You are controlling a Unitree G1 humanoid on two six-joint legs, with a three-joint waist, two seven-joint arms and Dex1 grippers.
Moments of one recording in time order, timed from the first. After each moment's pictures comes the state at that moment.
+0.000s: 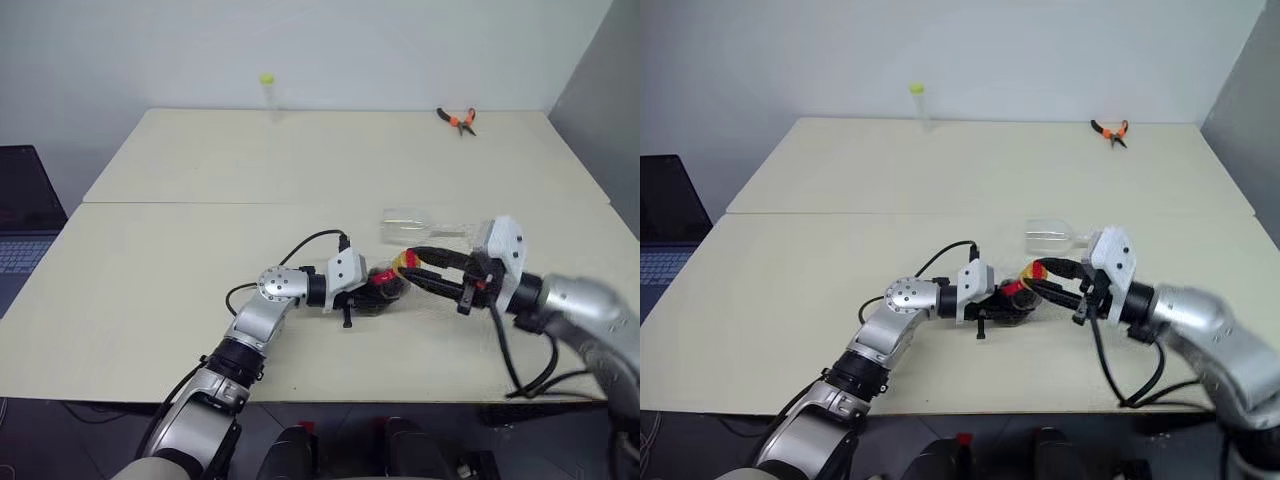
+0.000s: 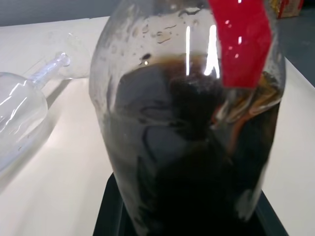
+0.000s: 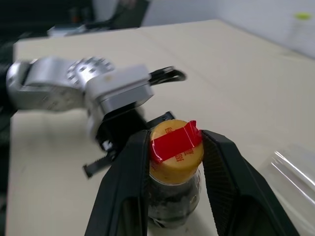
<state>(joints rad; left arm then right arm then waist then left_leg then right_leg) -0.56 0.25 -0.33 0.32 -0.12 -0.04 -1.10 -0.36 -0.87 0.04 -0.43 0.65 0.53 0.88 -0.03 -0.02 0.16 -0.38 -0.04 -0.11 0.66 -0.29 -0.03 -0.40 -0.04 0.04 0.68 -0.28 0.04</state>
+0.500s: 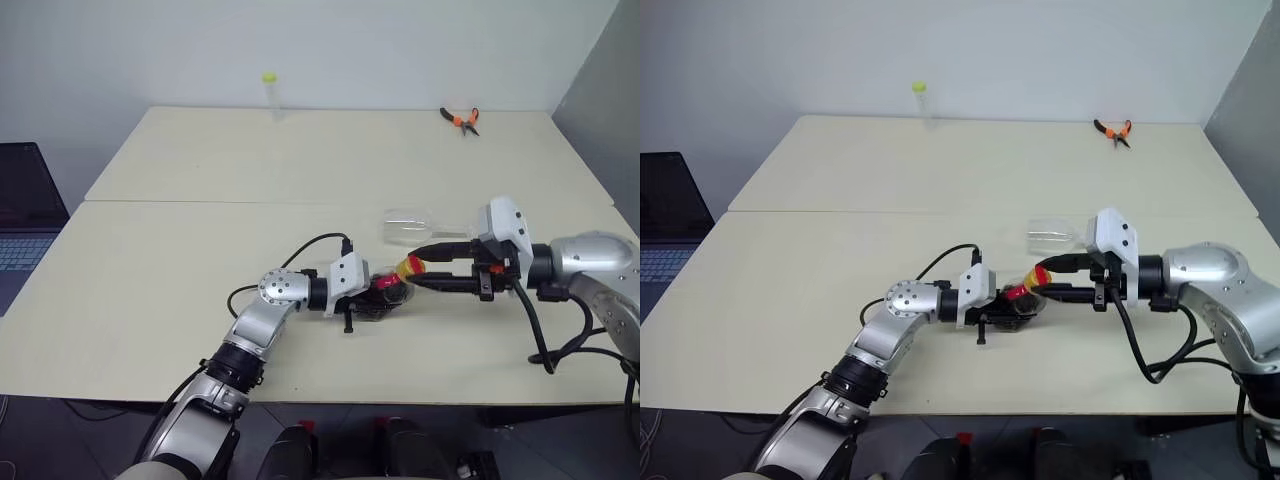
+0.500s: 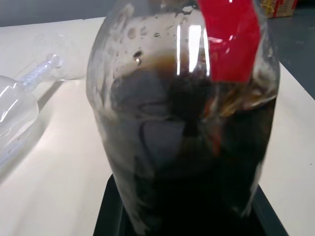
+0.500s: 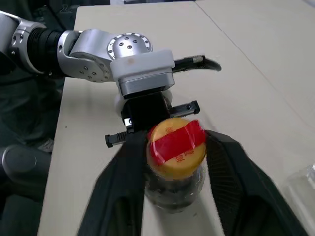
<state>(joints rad) -0.53 0.25 -0.32 0.28 -0.13 -0.03 -1.11 -0.37 -0.87 0.01 -0.43 0.69 0.67 0.96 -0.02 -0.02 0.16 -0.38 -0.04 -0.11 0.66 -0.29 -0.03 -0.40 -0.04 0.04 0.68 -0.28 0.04</state>
